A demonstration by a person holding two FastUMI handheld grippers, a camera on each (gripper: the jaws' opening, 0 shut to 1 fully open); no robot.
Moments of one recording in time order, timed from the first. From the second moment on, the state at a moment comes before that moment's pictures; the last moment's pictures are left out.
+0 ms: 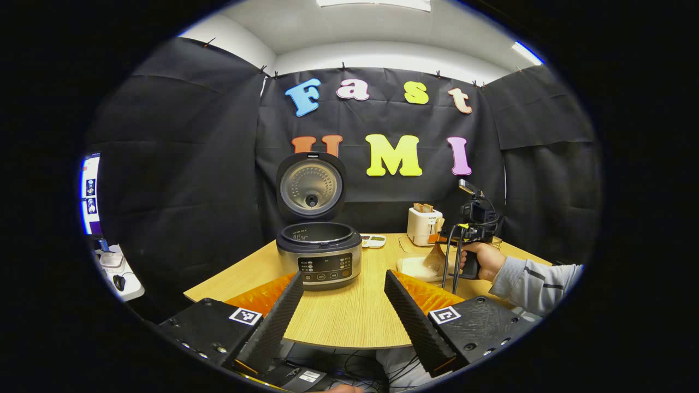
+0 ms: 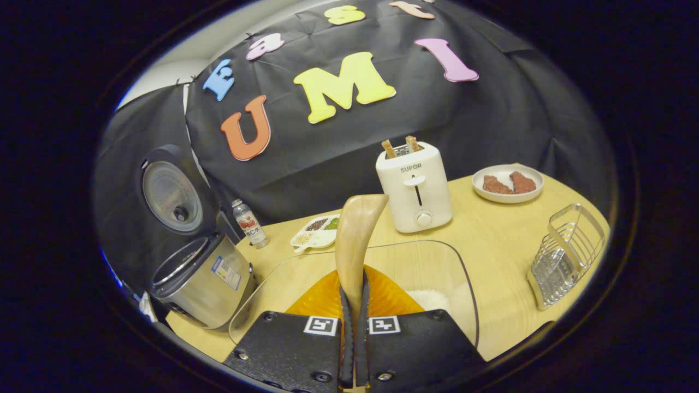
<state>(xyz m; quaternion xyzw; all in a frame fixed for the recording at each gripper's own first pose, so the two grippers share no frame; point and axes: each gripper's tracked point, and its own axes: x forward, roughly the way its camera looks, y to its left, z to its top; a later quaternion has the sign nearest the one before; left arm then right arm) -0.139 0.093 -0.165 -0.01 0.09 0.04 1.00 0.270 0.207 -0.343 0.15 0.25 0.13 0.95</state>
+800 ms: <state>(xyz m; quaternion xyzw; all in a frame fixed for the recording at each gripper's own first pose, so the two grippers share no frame) -0.136 0.091 -0.171 -0.01 0.10 0.04 0.99 0.278 0.223 -0.339 0.35 0.30 0.19 0.87</state>
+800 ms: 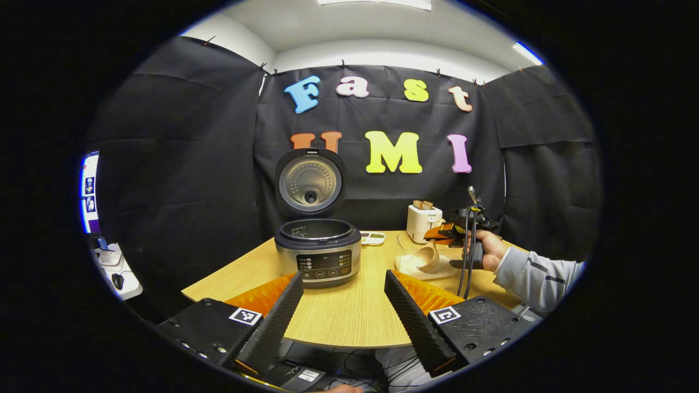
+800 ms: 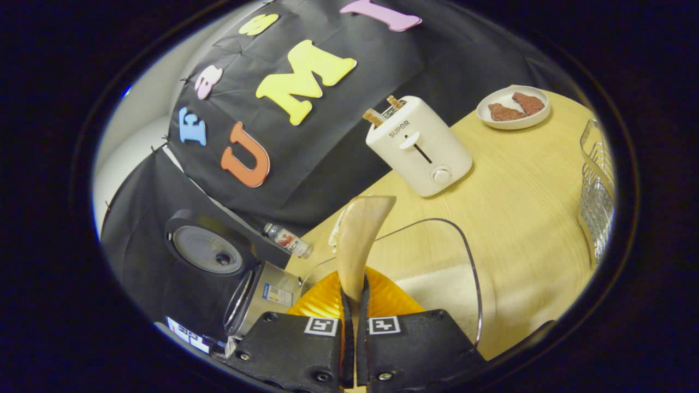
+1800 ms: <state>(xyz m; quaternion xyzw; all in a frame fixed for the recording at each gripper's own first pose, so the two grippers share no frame) -0.143 0.096 -0.173 -0.01 0.10 0.04 0.99 0.282 0.204 -0.258 0.55 0.24 0.16 0.78</state>
